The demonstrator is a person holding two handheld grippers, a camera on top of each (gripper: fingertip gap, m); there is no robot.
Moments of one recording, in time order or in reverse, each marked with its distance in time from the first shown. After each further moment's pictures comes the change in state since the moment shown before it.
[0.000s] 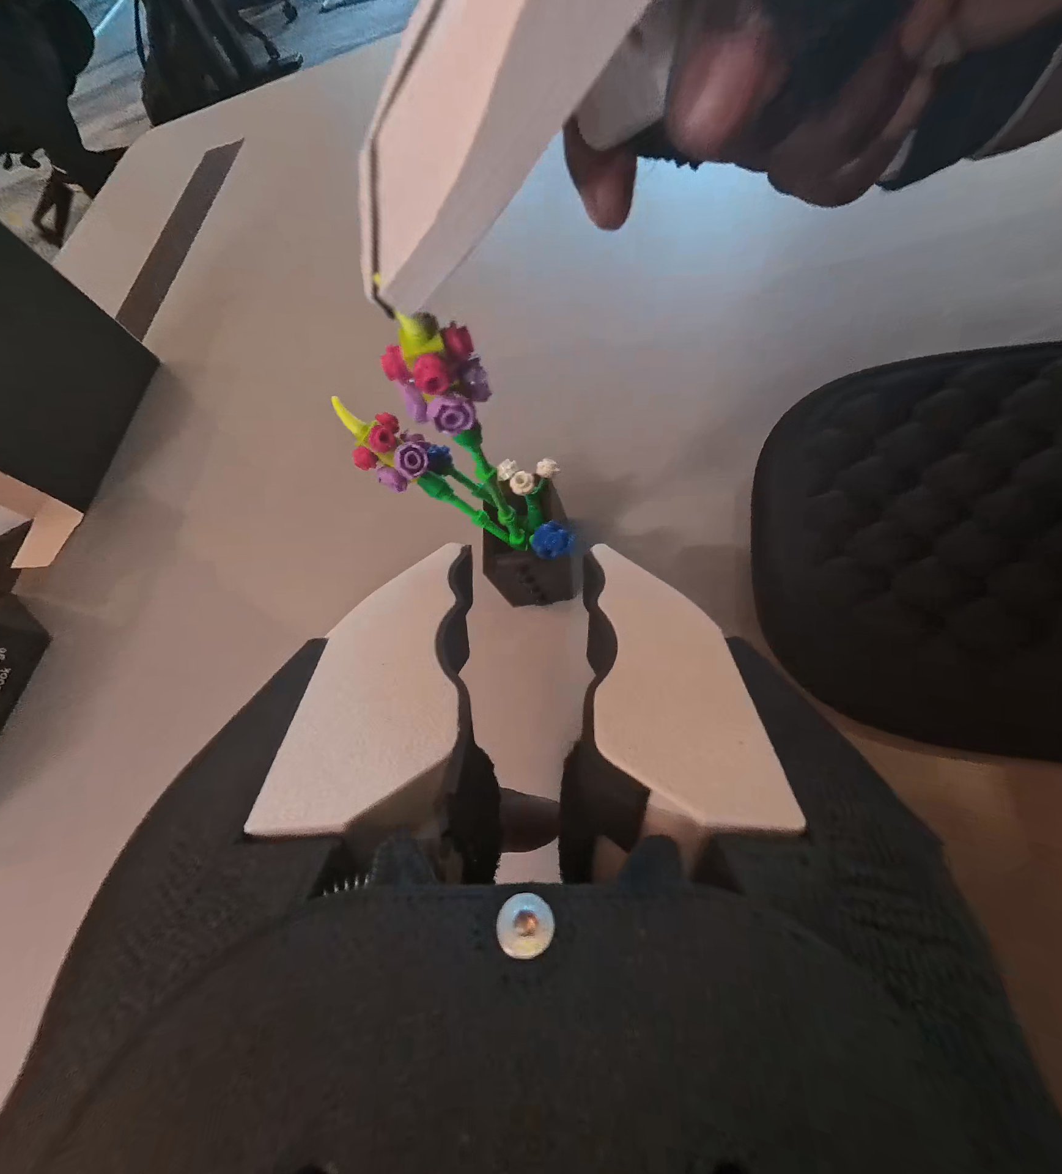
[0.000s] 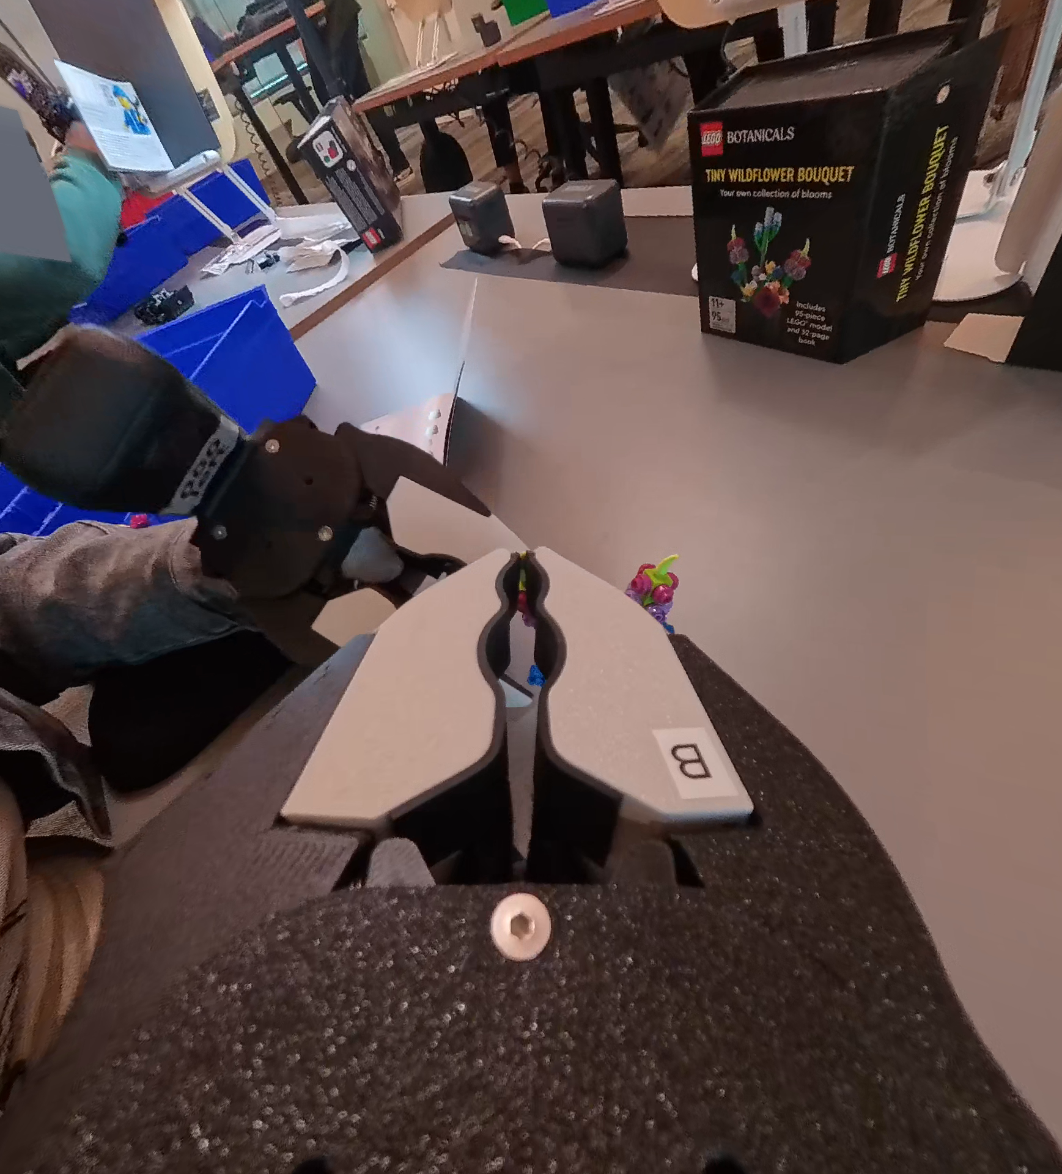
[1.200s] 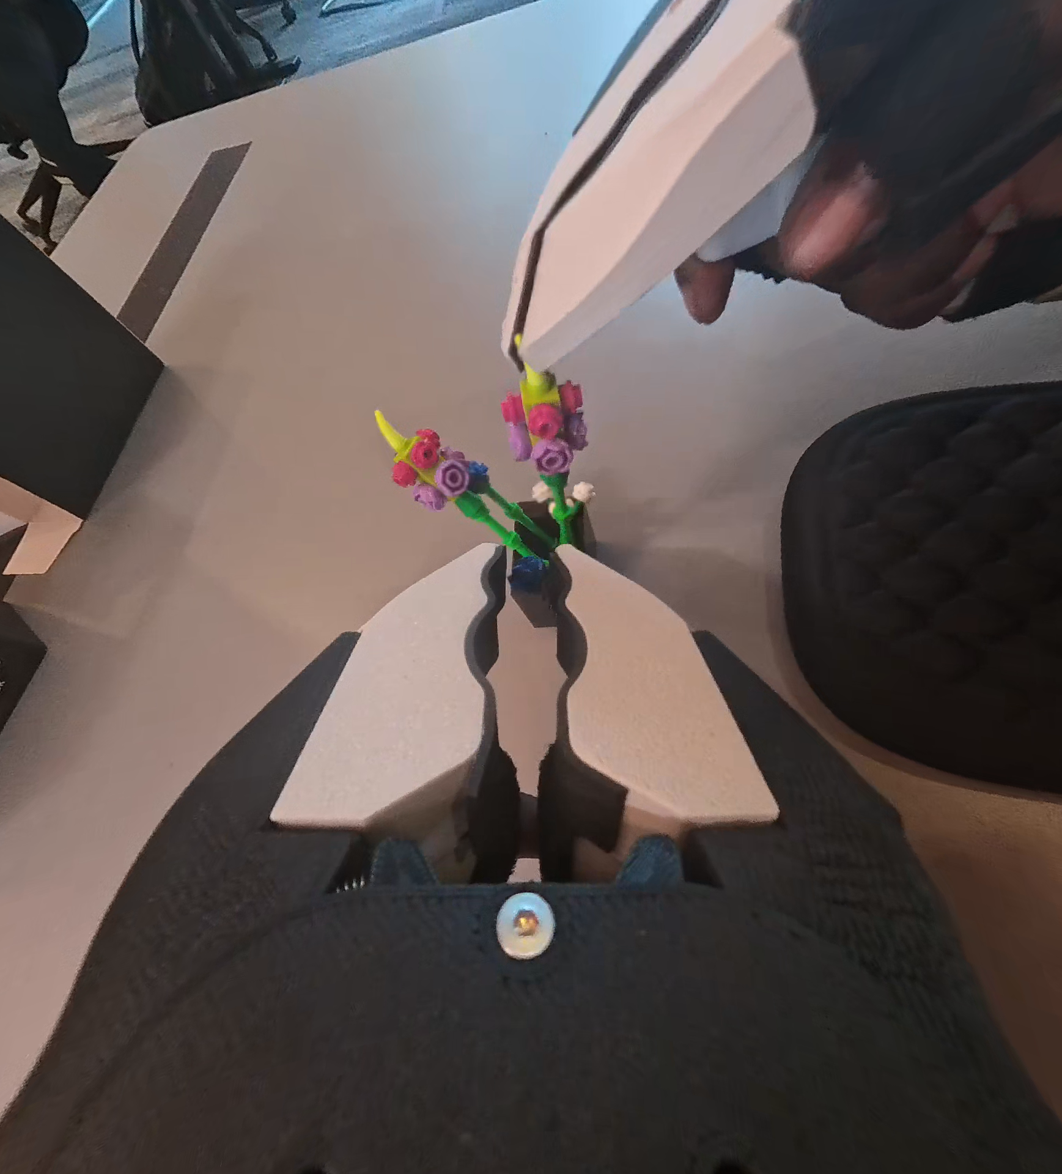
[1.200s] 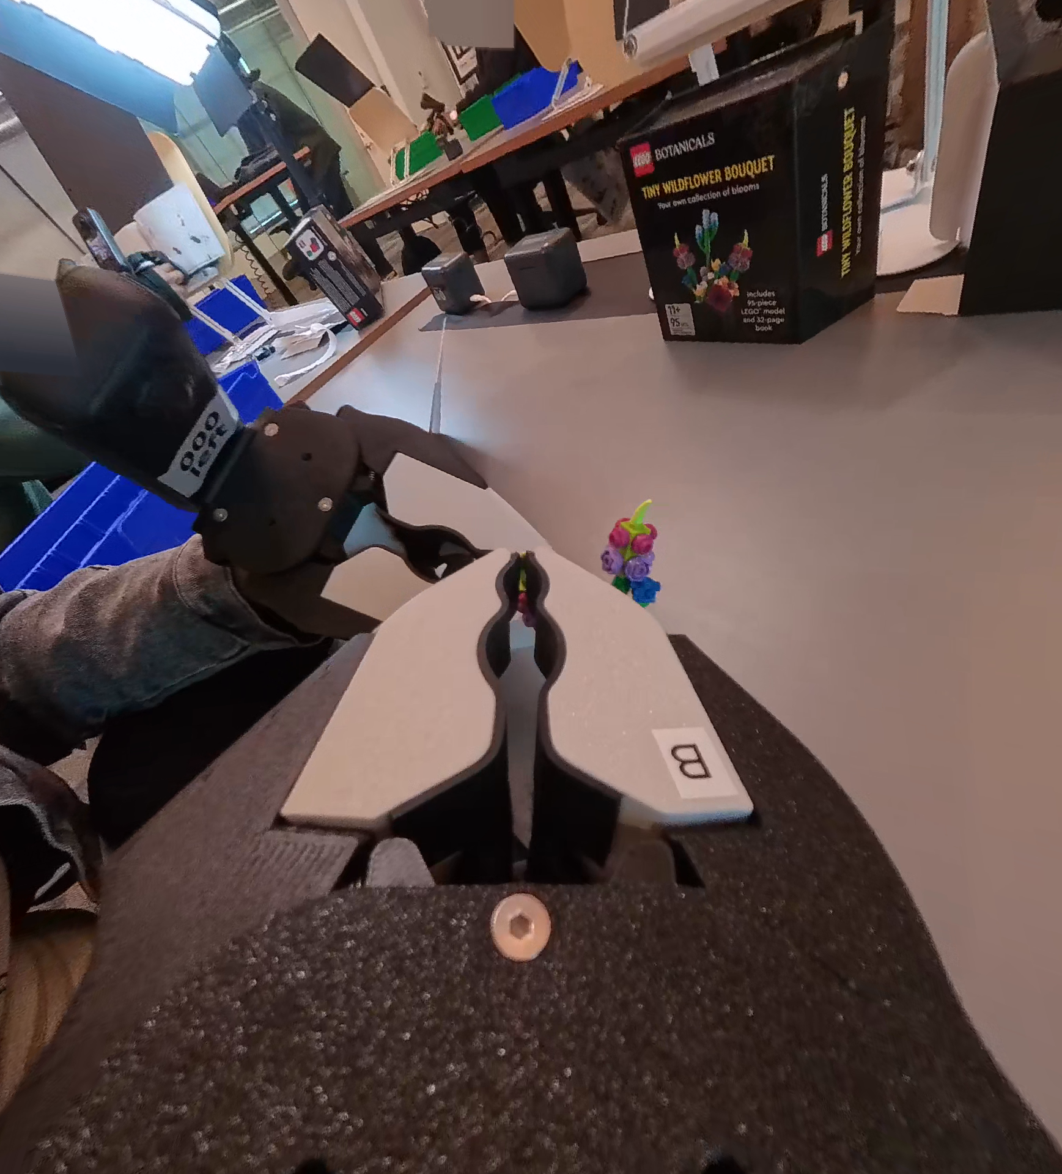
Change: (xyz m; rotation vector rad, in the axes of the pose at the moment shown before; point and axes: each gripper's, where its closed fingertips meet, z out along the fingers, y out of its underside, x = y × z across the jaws) left arm -0.010 -0.006 0.006 0.012 0.014 -0.030; right arm 0.010 0.016 -0.007 0.117 0.040 0.108
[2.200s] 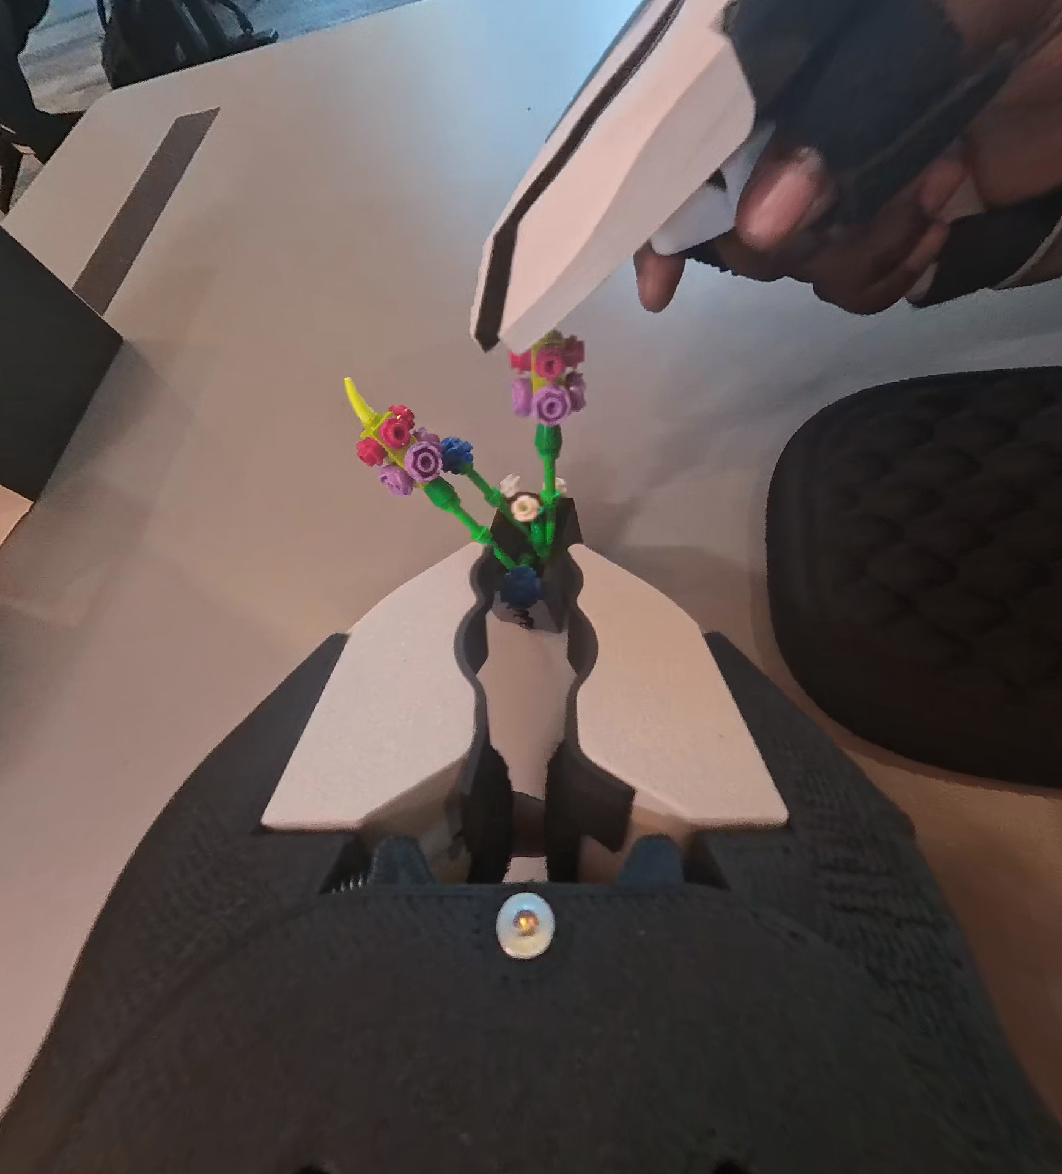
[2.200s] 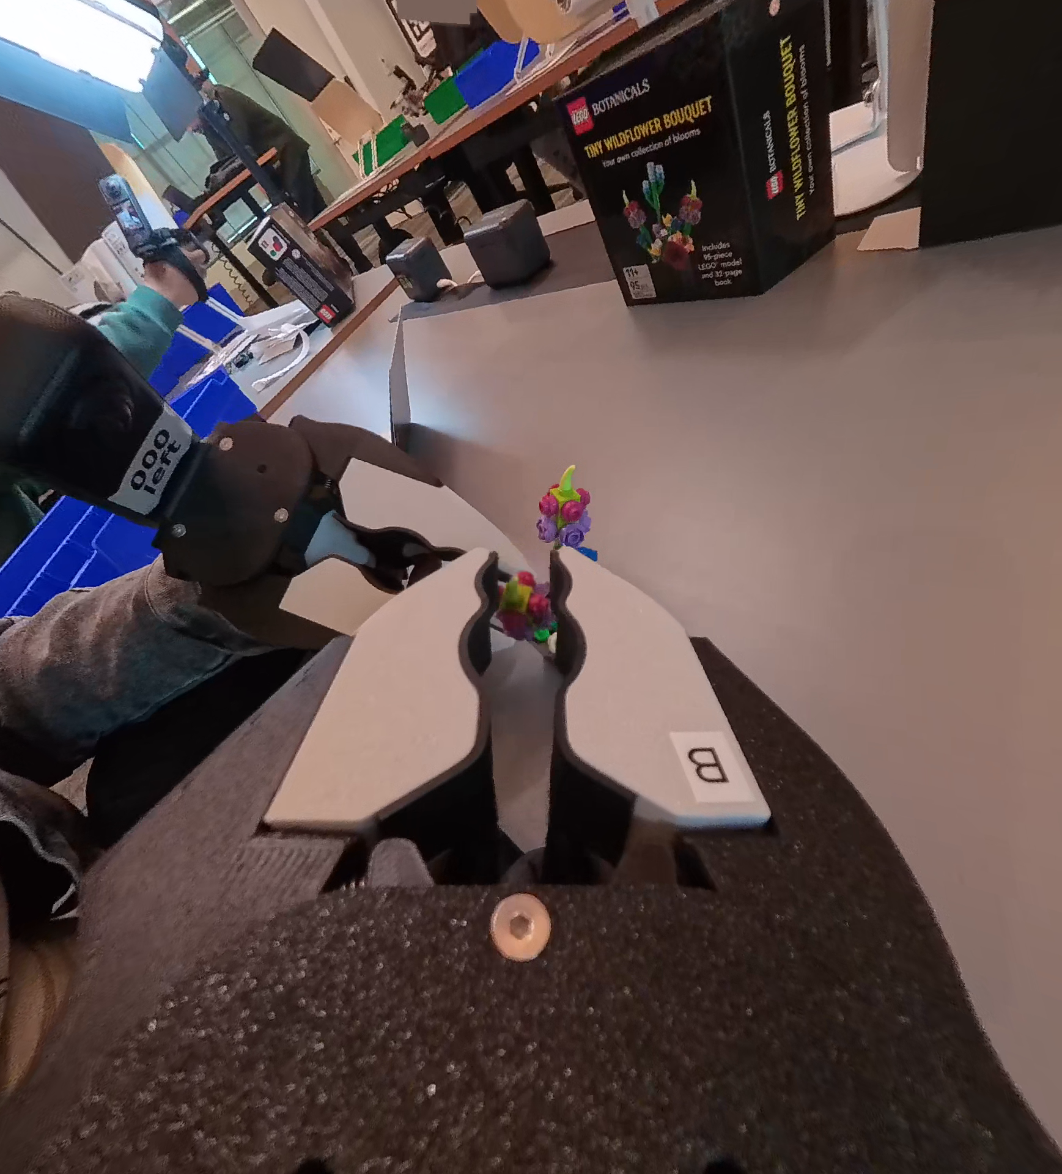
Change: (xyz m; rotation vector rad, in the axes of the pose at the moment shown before) left arm 0.007 0.006 0.004 -0.011 0.026 -0.025; right arm 0.021 0.010 -0.001 -0.026 0.027 0.075
